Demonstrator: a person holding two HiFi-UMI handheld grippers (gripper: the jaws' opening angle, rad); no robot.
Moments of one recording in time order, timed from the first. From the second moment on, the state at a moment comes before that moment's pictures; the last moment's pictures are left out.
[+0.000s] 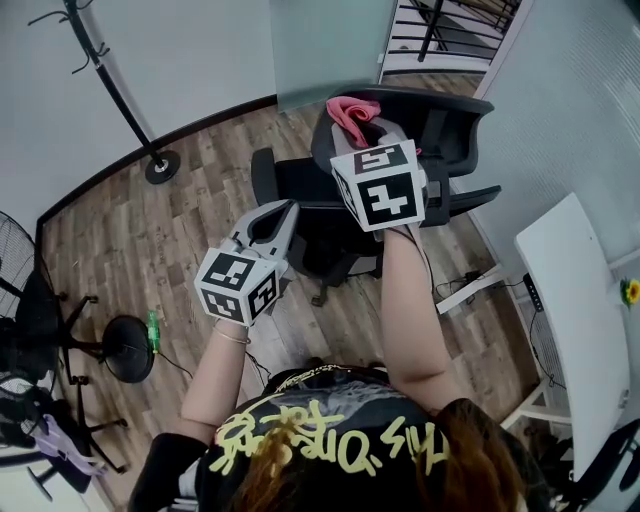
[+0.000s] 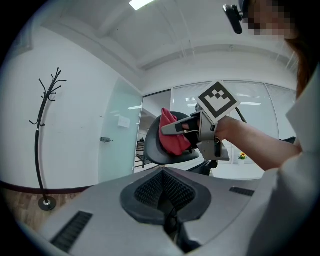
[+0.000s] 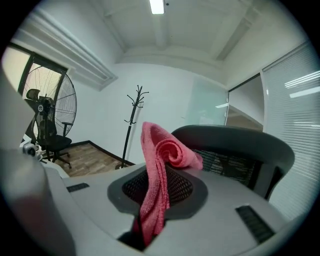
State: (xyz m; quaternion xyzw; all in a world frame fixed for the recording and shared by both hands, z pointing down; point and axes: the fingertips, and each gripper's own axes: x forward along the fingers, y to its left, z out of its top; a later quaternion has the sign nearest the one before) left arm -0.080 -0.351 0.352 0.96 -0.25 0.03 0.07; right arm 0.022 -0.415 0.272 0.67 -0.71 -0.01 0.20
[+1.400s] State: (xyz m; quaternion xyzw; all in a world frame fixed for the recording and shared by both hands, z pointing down) left arm -0.014 -0.312 0.355 0.96 -0.26 0.03 0.08; right arm 0.181 -0.269 0.192 0.67 -0.73 -0.12 0.01
